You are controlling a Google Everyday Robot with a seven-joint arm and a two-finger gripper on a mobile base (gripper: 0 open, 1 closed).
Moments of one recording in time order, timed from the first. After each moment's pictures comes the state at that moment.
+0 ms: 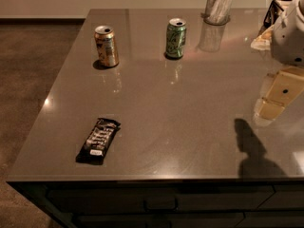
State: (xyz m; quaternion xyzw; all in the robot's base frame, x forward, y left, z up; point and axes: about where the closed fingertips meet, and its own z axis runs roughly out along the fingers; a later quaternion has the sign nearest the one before) arm 0.438 -0.216 0.977 -0.60 0.78 -0.04 0.16
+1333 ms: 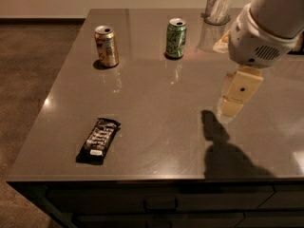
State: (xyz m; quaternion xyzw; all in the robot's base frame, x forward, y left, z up) arm 0.460 -0.156 0.960 -0.64 0.75 0.01 0.17
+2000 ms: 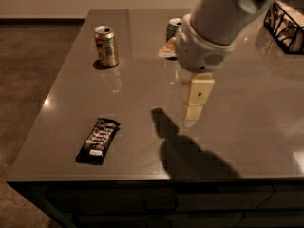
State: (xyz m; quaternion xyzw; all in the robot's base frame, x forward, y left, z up) arm 0.469 -0.065 0.941 -0.77 0.62 0.03 0.18
